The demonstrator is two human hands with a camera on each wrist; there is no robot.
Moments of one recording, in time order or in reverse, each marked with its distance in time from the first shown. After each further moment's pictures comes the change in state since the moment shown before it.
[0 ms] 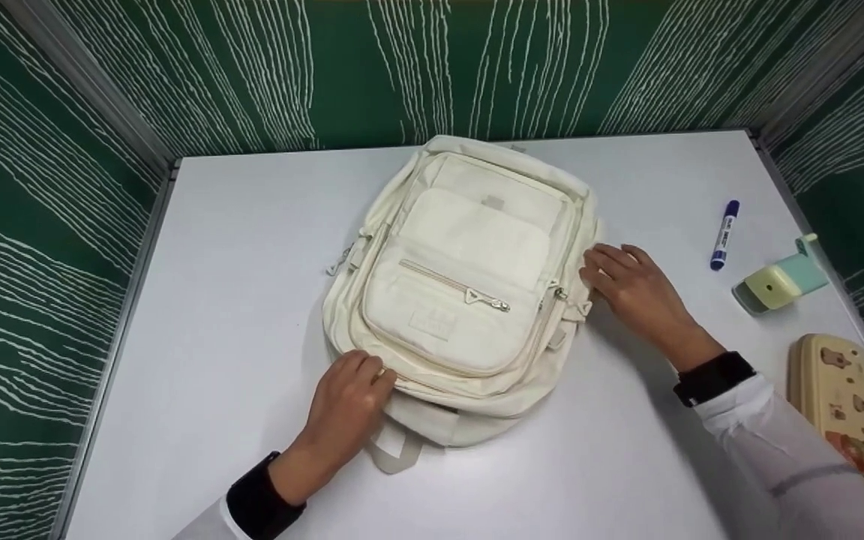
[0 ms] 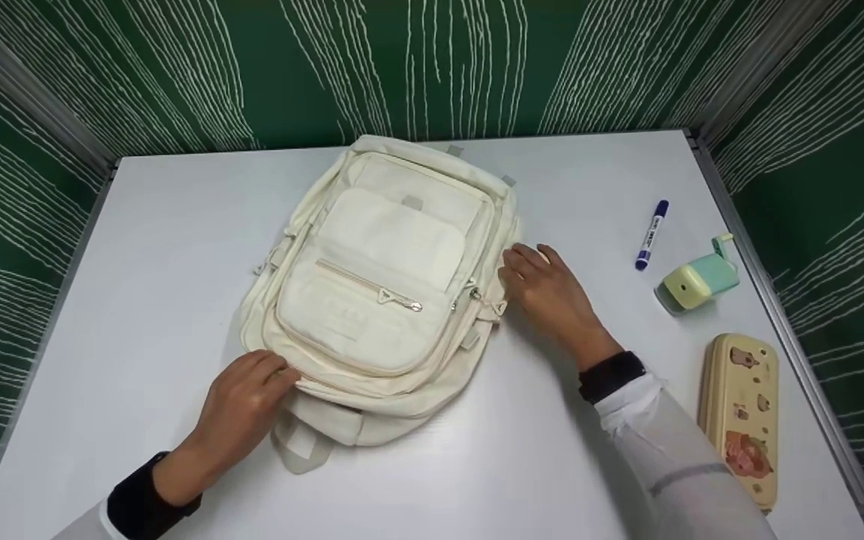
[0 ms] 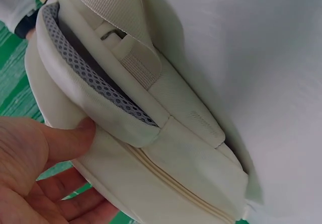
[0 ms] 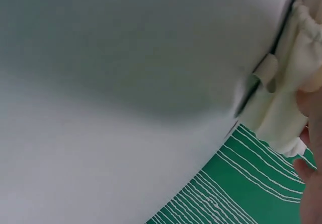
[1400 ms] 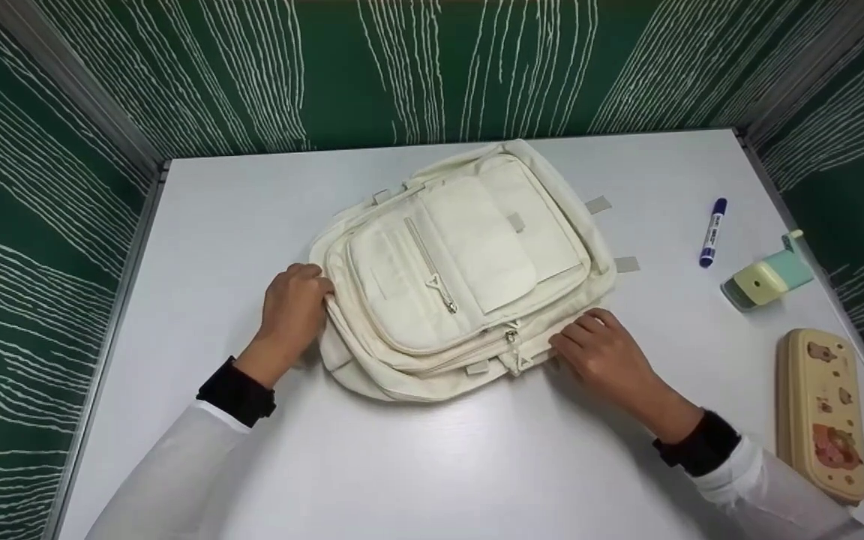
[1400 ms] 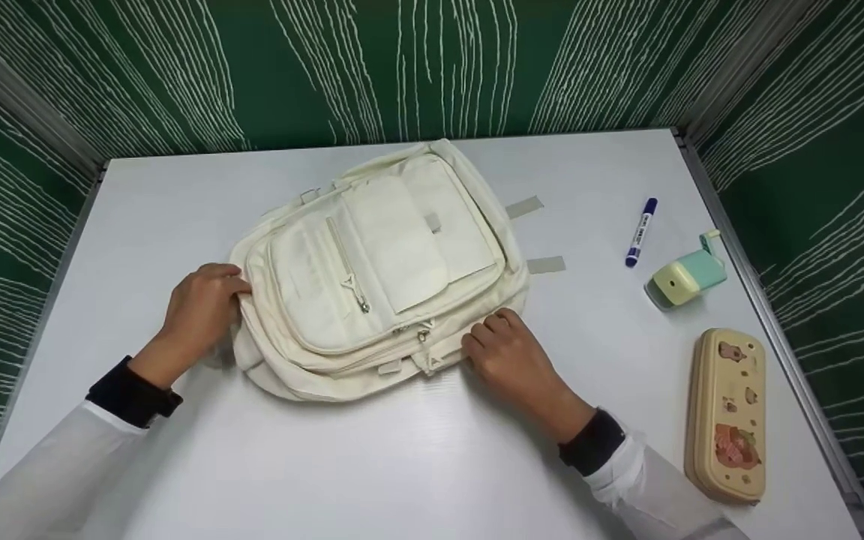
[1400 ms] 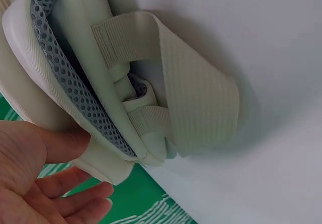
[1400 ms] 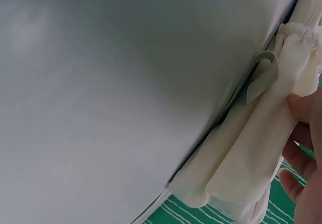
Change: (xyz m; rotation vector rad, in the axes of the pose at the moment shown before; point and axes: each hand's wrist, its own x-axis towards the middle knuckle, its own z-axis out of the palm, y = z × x) left_hand 0.049 -0.120 0.016 -0.017 -0.299 -0.404; right_hand -0.020 -0.091 -0.004 -0.002 0.104 -0.145
